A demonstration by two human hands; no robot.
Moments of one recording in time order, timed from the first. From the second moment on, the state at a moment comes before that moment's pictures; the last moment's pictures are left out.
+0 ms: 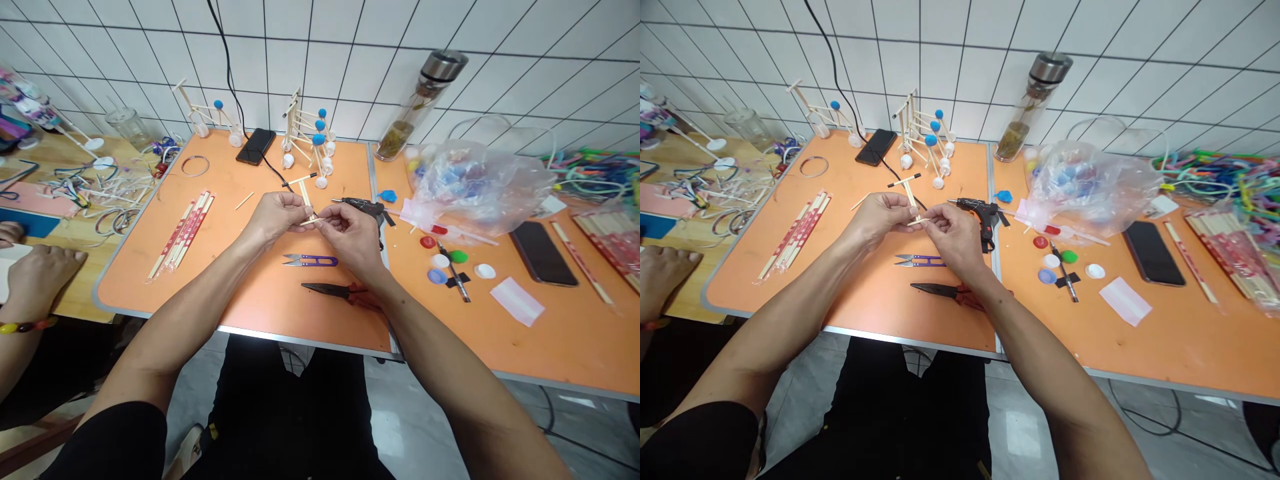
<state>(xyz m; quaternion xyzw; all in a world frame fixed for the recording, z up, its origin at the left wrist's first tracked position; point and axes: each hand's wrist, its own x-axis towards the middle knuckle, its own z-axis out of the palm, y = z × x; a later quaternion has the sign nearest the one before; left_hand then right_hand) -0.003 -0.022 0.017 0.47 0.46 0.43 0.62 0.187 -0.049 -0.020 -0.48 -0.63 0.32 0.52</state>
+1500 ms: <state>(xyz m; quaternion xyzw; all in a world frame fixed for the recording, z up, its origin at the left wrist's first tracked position) -0.006 -0.022 0.020 0.46 0.46 0.43 0.63 0.187 -0.050 -0.024 -0.47 -0.65 0.30 0.52</state>
